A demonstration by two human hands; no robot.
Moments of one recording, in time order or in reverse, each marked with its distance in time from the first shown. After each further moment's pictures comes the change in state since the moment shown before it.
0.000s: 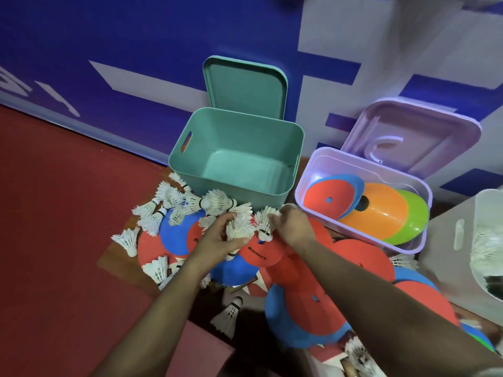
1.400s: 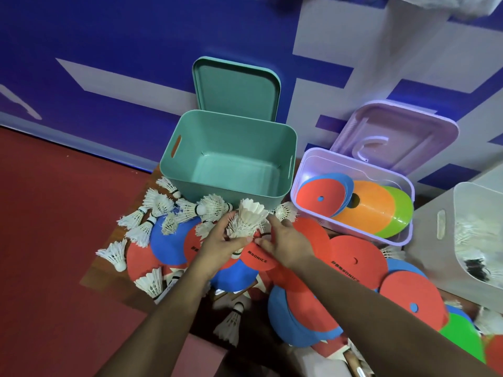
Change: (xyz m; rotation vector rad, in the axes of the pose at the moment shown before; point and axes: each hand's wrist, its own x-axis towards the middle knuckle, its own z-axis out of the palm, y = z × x) left_hand 0.019 -0.001 0.002 -0.181 -0.056 0.045; right_hand -0.040 -0.016 0.010 -0.272 -0.137 -0.034
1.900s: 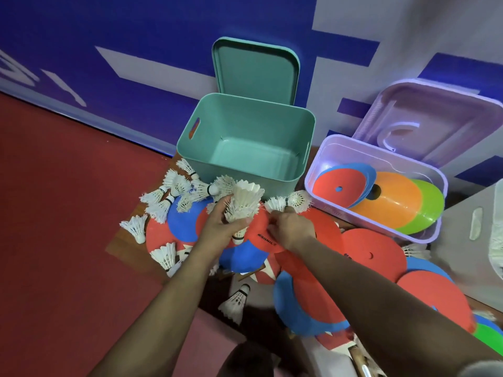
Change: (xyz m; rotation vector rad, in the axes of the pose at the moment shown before) left_hand -0.024 0.003 0.005 -0.119 0.183 0.043; right_hand 0.024 0.013 0.024 -0.175 -0.062 -0.082
